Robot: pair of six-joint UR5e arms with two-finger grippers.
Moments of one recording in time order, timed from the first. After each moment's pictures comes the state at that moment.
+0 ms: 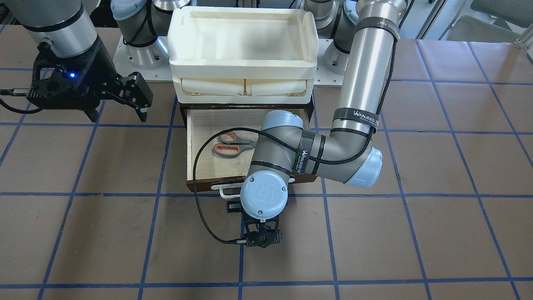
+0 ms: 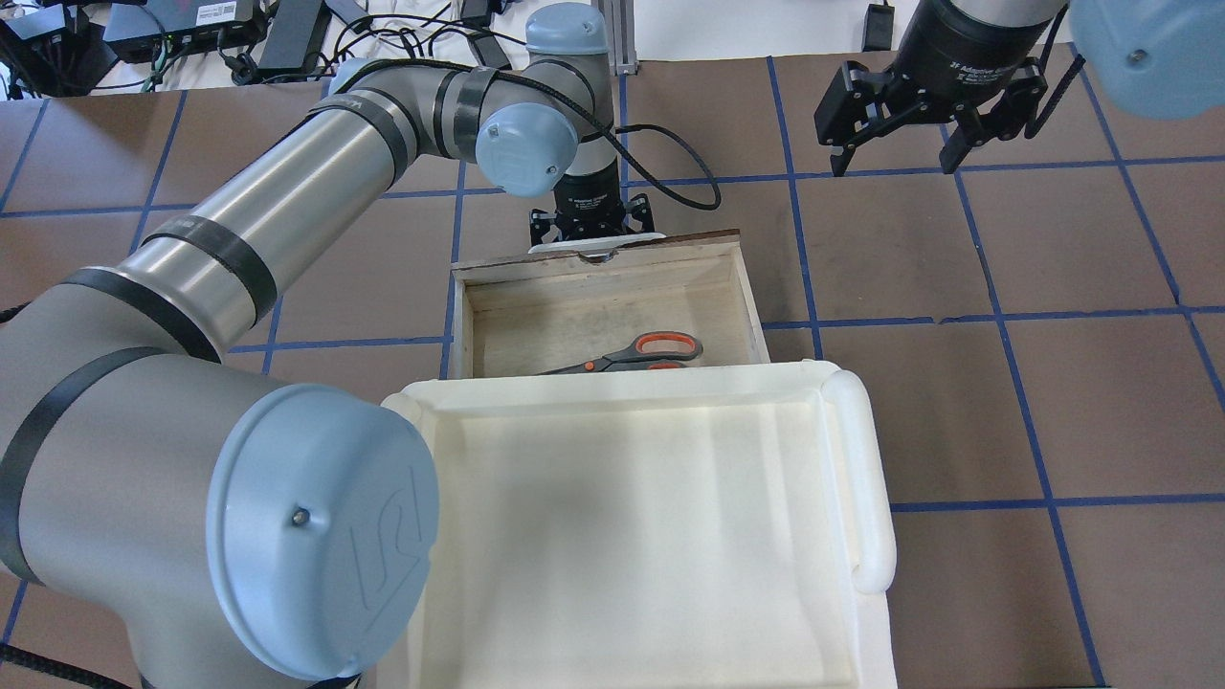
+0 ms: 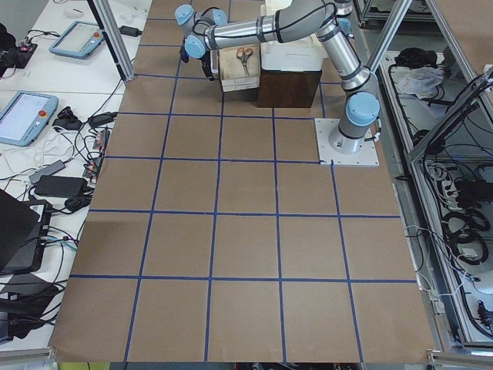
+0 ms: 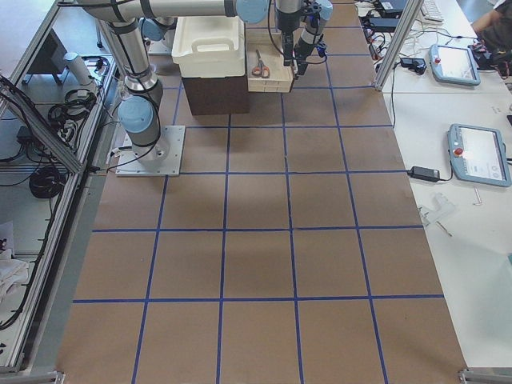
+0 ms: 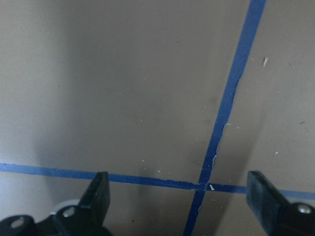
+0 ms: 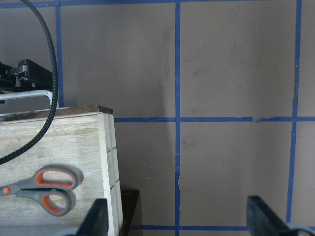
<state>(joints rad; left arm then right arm) -1.86 -2.29 -1.21 -1.46 1.48 -0.40 1.57 -1.51 1.49 -1.60 -1.53 0.00</state>
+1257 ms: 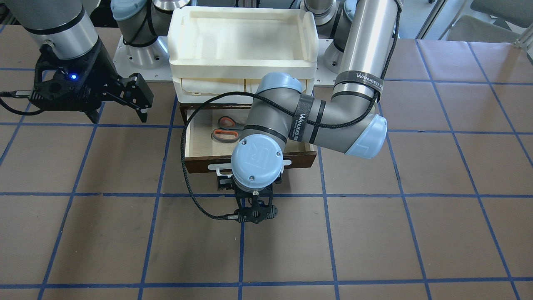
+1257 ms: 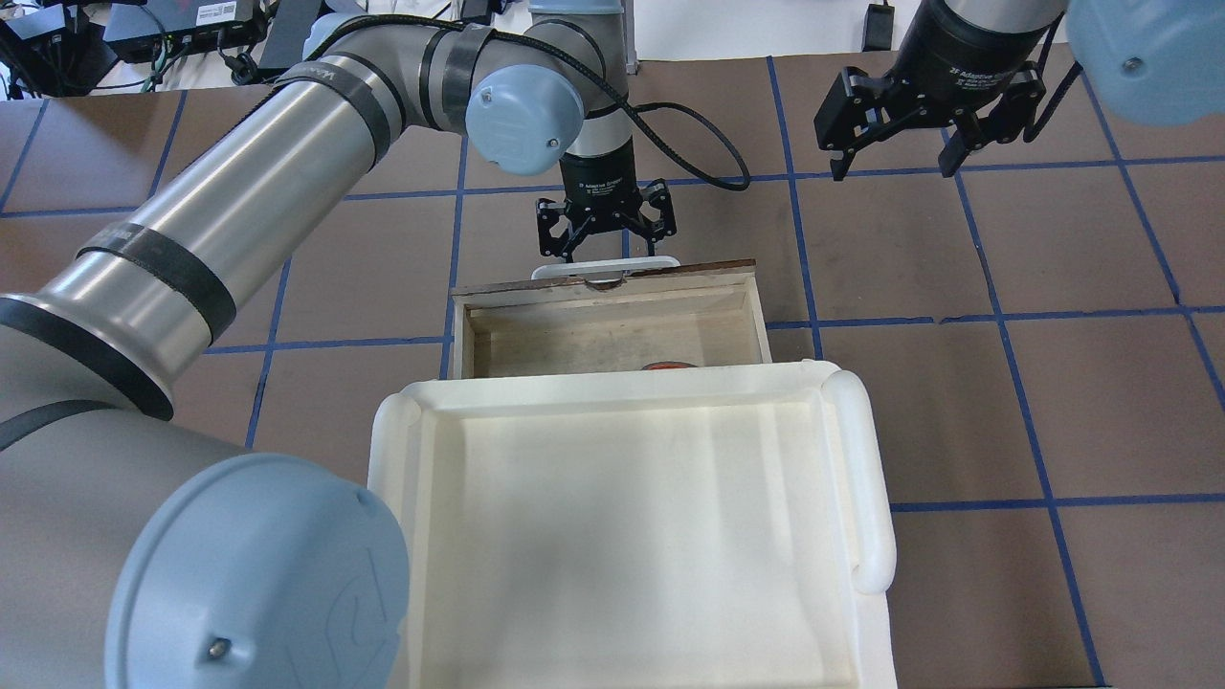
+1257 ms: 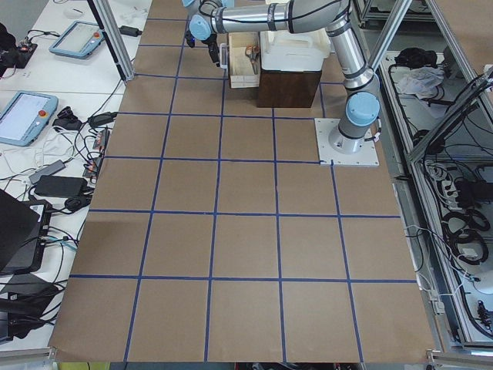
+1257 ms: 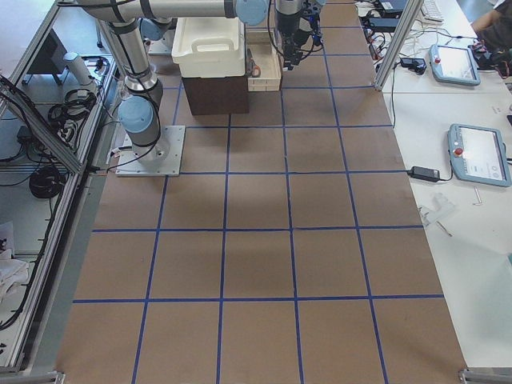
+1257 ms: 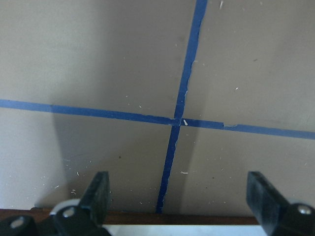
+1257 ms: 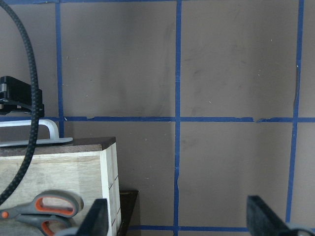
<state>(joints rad) -1.89 -2.19 -1.22 -1.57 1.44 -0.44 1.57 -1.52 1.50 -1.60 -1.53 -0.02</state>
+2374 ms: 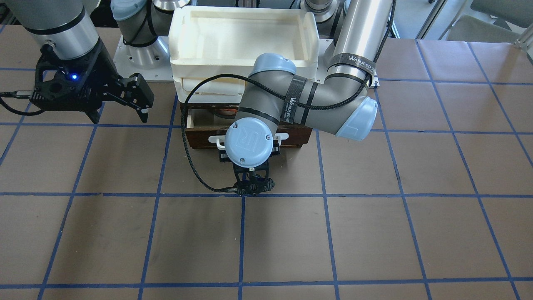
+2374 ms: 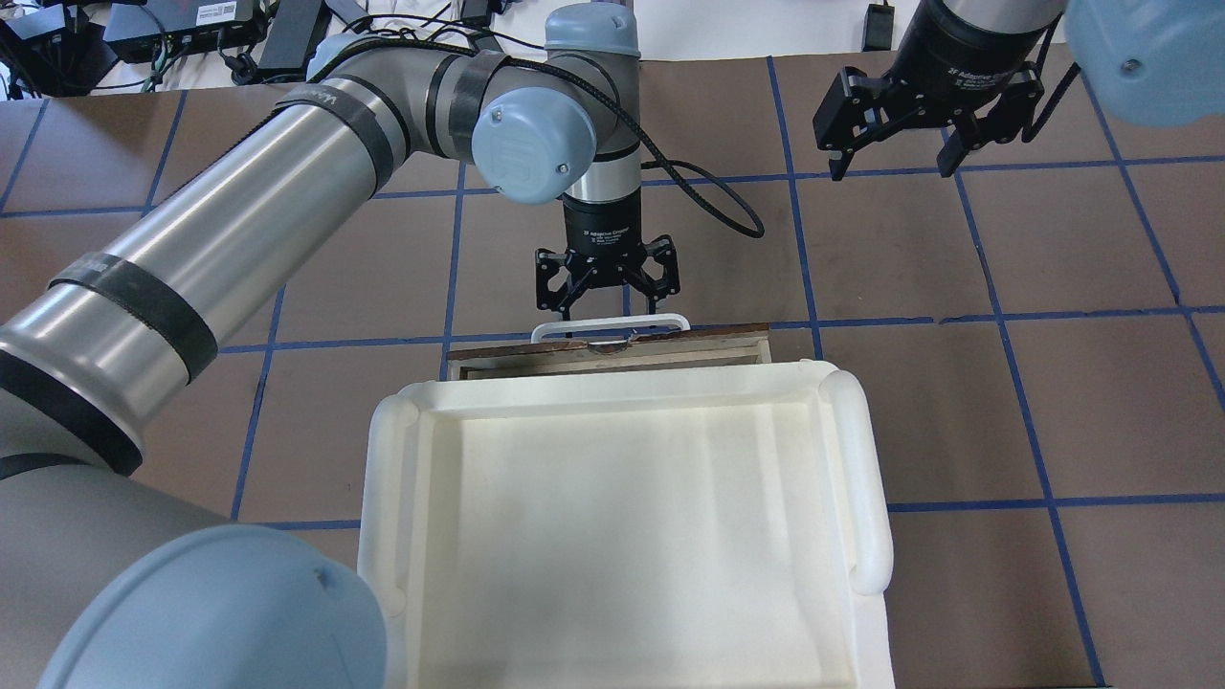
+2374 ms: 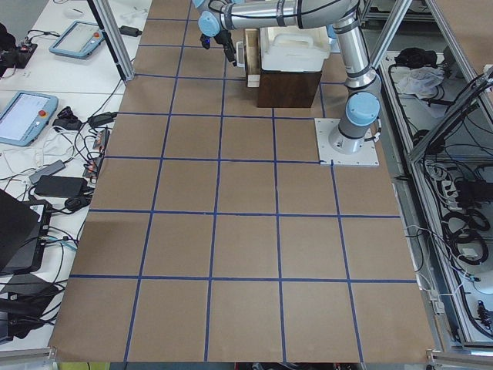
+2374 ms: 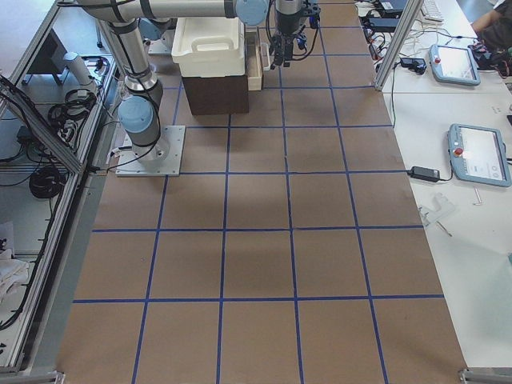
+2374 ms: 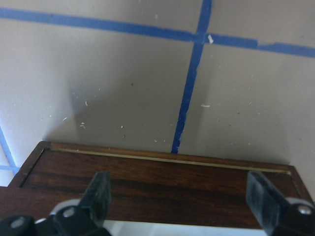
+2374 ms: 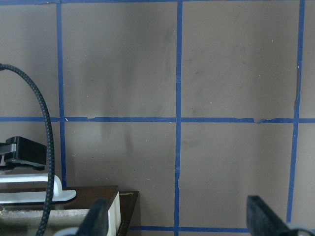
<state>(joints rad) -1.93 -2.13 -1.32 -1.69 1.44 -0.46 1.57 -1.52 1.50 -1.61 -1.53 -0.02</state>
